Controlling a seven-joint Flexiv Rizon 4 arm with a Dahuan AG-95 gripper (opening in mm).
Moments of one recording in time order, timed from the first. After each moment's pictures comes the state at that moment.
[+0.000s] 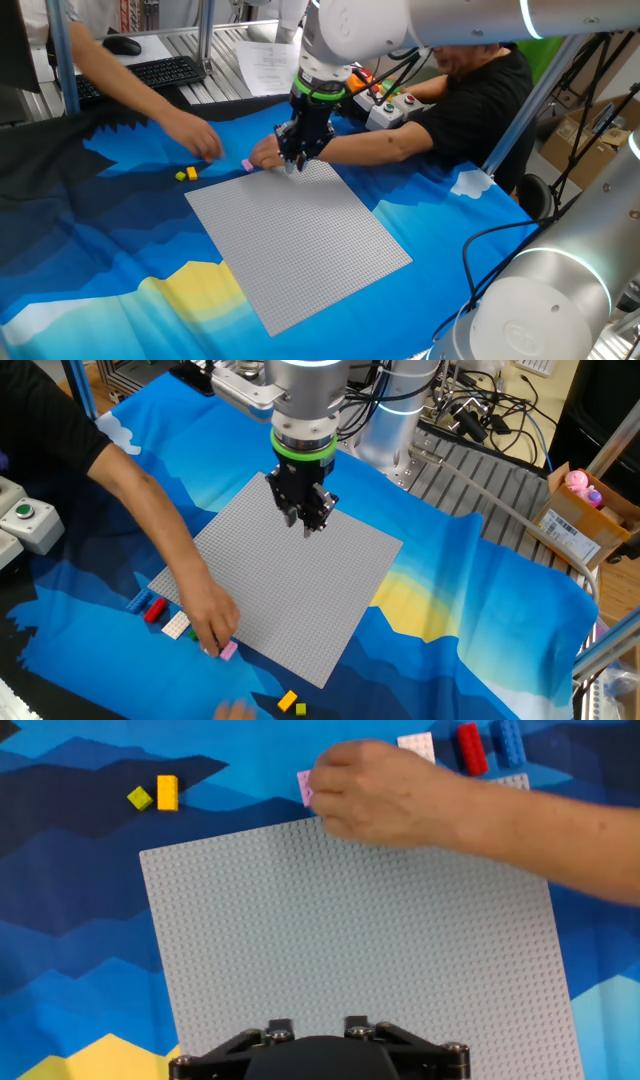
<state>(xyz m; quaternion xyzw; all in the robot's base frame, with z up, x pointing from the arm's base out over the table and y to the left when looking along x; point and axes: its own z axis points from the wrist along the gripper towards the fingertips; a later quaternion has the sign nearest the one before) 0.478 0.019 0.170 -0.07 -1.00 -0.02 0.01</state>
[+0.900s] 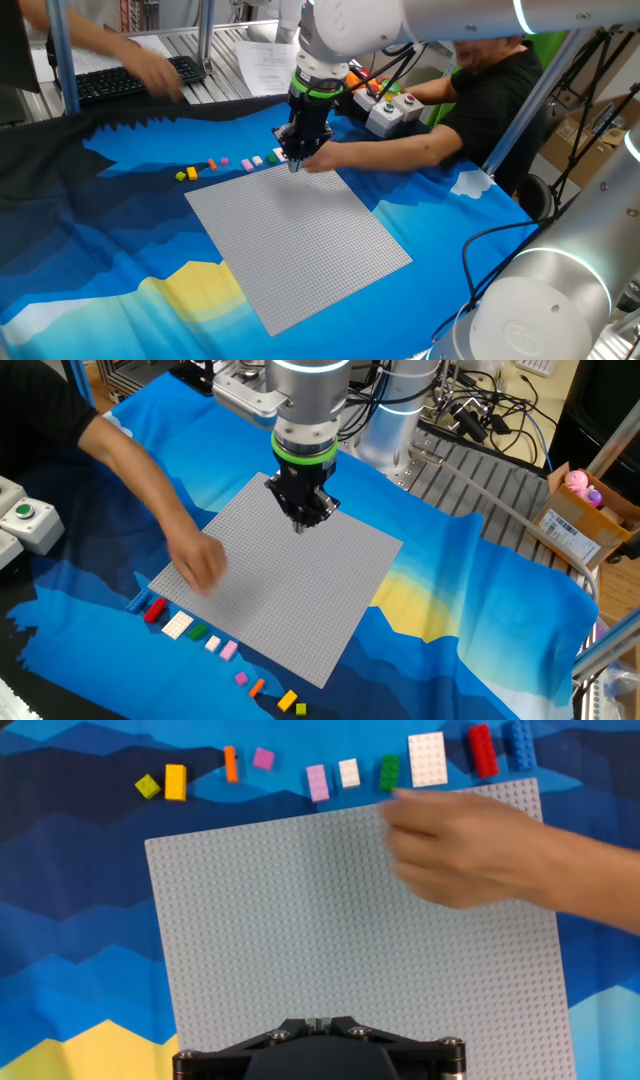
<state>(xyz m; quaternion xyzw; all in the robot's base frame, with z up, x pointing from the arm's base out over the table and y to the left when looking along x) 0.479 0.019 0.169 -0.05 -1.00 -0.02 0.02</state>
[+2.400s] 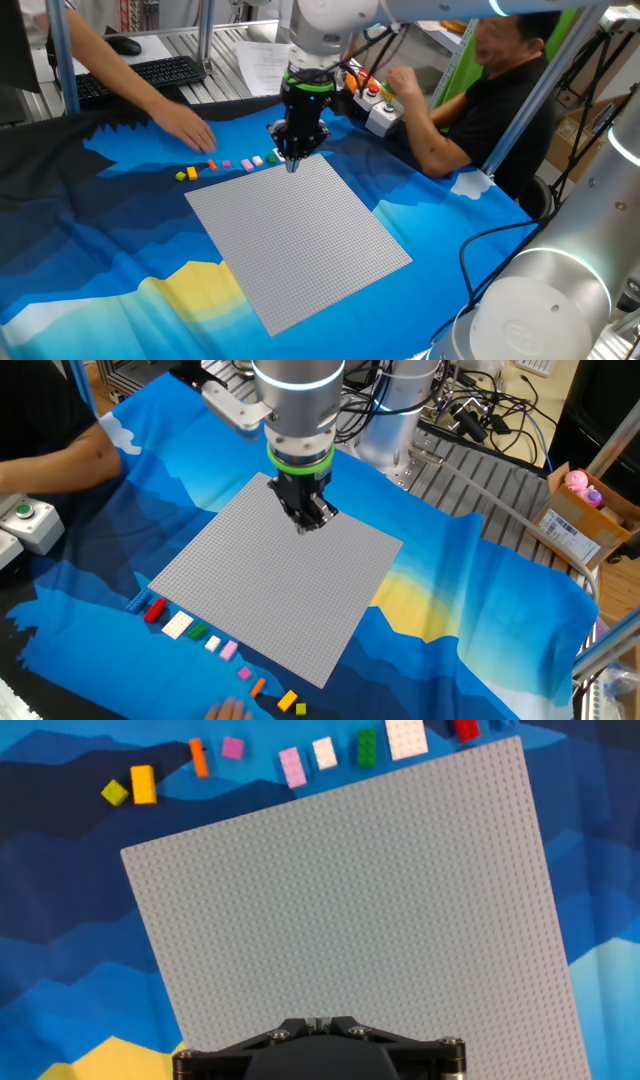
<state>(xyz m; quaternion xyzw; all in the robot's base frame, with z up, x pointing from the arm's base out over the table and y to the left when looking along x) 0.483 0.024 0.166 -0.12 -0.99 -0.02 0.06</state>
